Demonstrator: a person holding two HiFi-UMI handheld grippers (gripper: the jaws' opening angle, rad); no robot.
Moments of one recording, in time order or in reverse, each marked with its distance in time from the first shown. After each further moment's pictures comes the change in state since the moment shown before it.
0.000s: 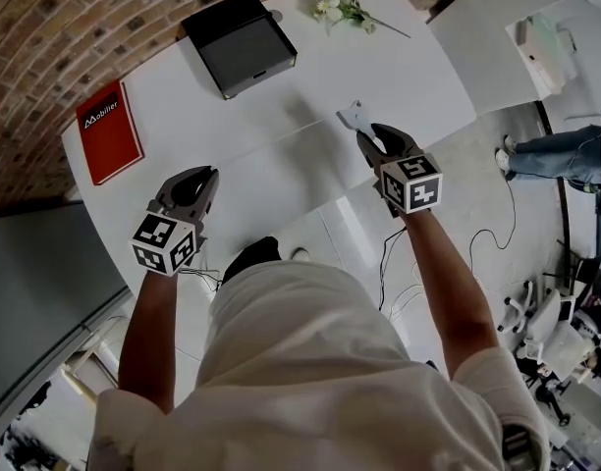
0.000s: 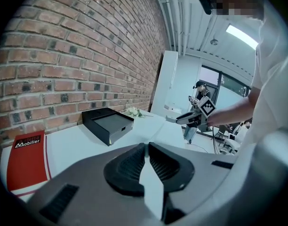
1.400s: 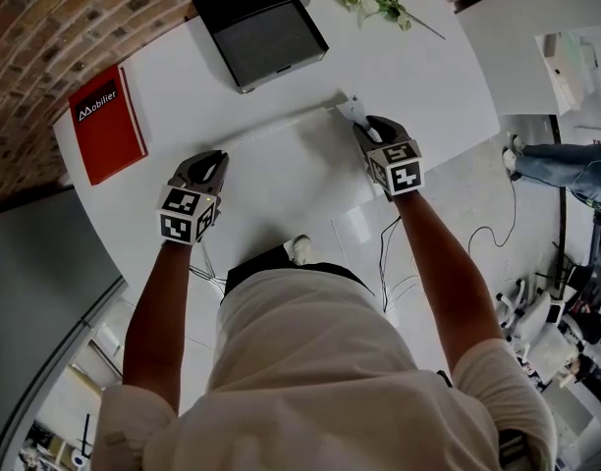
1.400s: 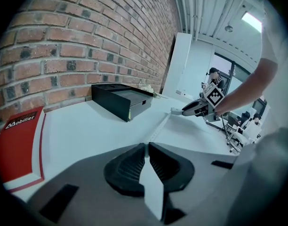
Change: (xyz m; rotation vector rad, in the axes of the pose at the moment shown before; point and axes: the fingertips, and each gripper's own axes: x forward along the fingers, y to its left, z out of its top) left arm 0.072 0.087 -0.084 -0.038 0.169 0.080; right arm 0.124 -0.007 -0.051 -0.087 0.183 0.004
